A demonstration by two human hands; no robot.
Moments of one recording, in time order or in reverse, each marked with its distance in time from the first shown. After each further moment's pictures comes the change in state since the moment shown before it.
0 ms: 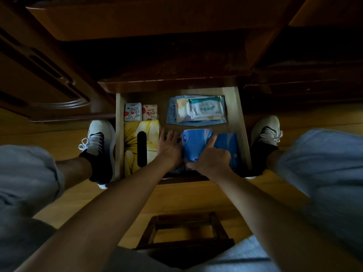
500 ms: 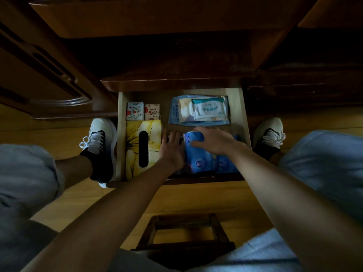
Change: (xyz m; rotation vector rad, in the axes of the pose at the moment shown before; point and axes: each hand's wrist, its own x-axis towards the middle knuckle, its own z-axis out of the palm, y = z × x) left_hand -0.011 0.003 0.002 -0.080 0.067 0.010; right_hand 0.051 0.014 -0.054 0.105 -0.096 -0.482
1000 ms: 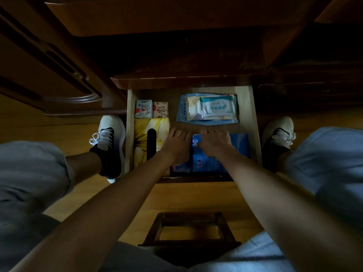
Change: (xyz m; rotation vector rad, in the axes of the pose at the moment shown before) left_hand 0.000 -0.022 -0.015 -0.035 -0.011 0.140; right_hand 0.021 -0.019 0.033 -0.317 0.059 0.100
